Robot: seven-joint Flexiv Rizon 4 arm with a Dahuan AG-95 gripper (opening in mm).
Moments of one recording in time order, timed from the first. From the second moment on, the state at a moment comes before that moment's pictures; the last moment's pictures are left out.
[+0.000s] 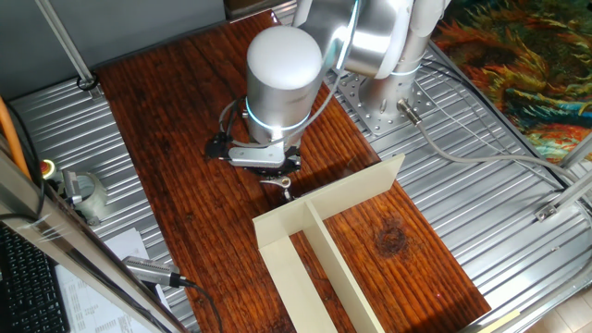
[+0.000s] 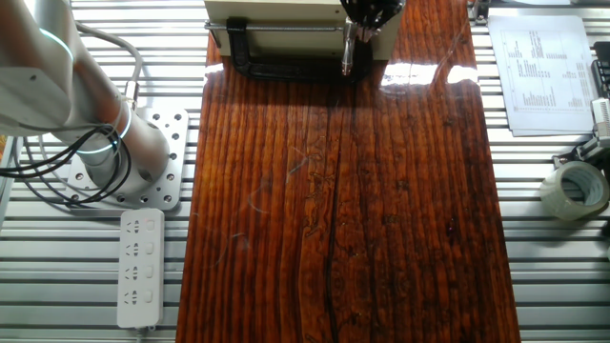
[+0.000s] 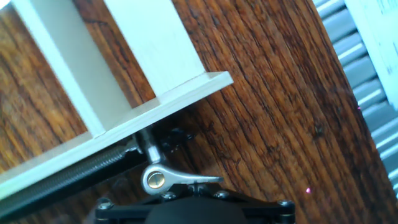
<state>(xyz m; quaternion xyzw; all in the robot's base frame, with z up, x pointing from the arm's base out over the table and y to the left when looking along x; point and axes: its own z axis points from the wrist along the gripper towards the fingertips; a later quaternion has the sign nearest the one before) 0.466 0.170 0.172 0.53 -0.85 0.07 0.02</state>
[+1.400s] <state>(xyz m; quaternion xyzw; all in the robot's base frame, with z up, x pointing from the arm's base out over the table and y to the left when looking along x) 0.487 0.176 0.168 0.53 -0.84 0.07 0.02</state>
